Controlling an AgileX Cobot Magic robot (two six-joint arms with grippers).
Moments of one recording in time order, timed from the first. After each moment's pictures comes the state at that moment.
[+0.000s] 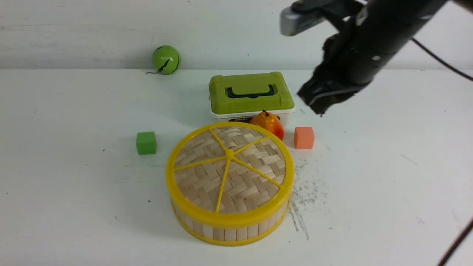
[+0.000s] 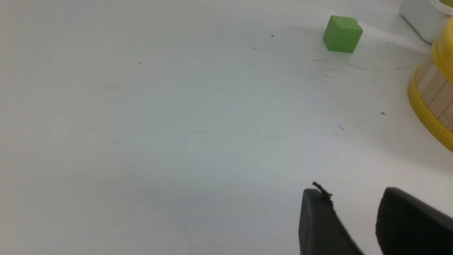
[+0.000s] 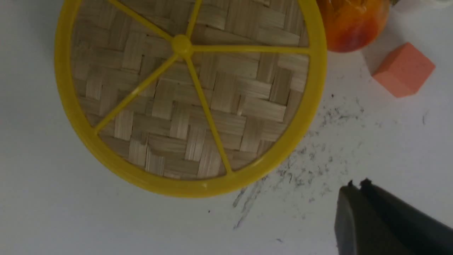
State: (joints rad) right arm 0.48 1.83 -1.90 0.12 1.25 -0.20; left arm 0.02 -0.01 0.03 0.04 0.37 -0.20
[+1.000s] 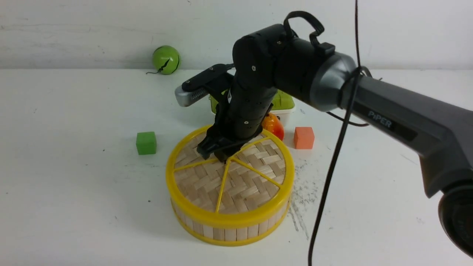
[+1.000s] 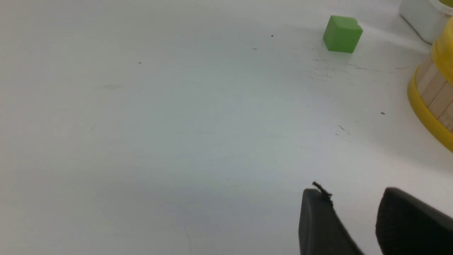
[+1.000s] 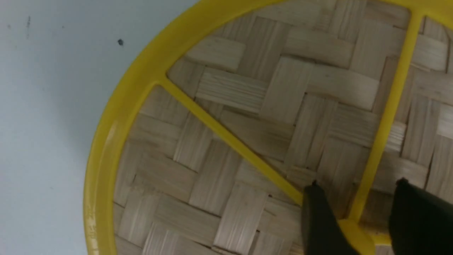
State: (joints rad) right arm 0.66 2.19 -2.07 0.06 1.09 -0.09; left arm 0.02 -0.01 0.03 0.04 0.37 -0.20
